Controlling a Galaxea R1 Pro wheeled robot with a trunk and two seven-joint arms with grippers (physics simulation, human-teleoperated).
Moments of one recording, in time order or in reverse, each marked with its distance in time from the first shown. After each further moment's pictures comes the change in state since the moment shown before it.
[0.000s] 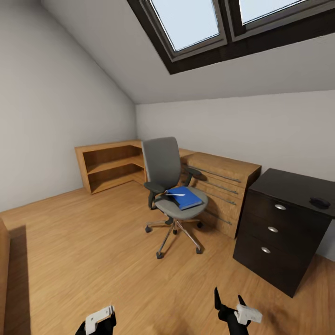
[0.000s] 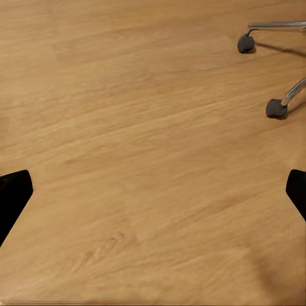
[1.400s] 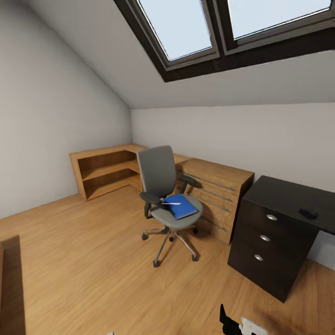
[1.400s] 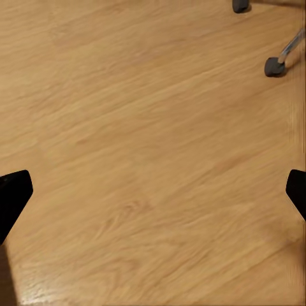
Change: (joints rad) left arm 0.005 -0.004 -0.008 0.221 -0.062 -0.097 0.006; right arm 0.017 0.003 0.006 0.004 0.003 0.246 -0.224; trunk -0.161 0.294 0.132
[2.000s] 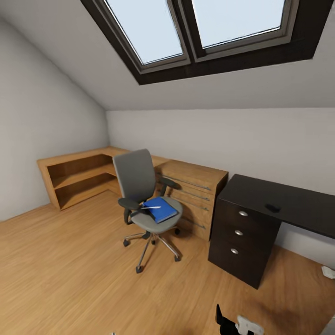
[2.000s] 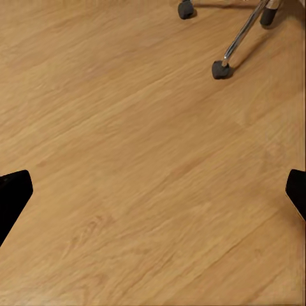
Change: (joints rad) left arm 0.000 -0.003 0.001 0.002 -0.002 0.005 0.002; right arm 0.000 0.000 0.007 0.001 0.088 0.004 0.000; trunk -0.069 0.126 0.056
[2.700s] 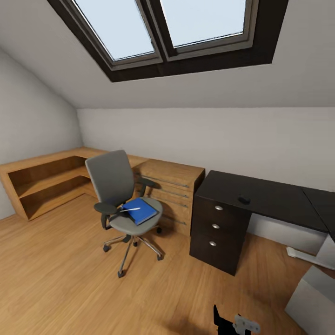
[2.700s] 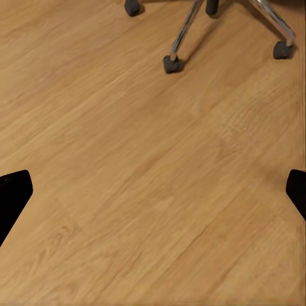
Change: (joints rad) left arm 0.000 0.000 -0.003 0.016 -0.001 -0.004 -0.004; right arm 0.000 0.003 0.003 0.001 0.059 0.002 -0.002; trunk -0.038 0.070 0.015
